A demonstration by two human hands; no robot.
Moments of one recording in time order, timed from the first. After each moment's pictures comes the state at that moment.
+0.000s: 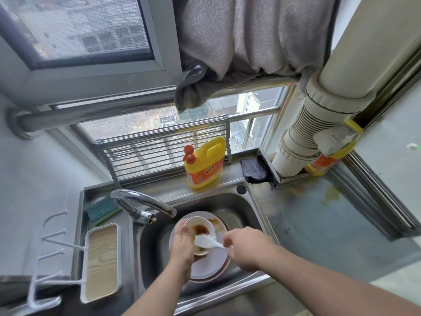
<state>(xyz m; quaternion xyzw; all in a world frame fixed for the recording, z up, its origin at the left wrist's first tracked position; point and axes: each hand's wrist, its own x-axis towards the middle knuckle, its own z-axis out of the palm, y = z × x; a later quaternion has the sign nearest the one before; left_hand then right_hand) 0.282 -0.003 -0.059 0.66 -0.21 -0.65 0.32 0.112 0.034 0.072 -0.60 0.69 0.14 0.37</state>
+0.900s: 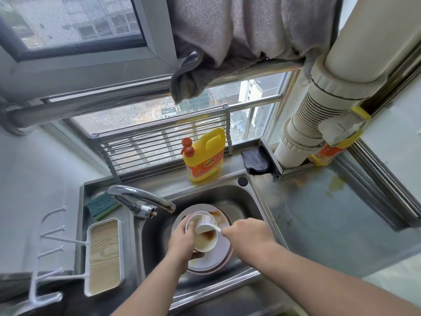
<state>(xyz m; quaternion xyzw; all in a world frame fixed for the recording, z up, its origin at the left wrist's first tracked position) 0.292 -0.011 -0.054 0.68 -0.31 -0.62 0.22 0.113 0.035 0.052 -0.72 0.63 0.19 0.21</state>
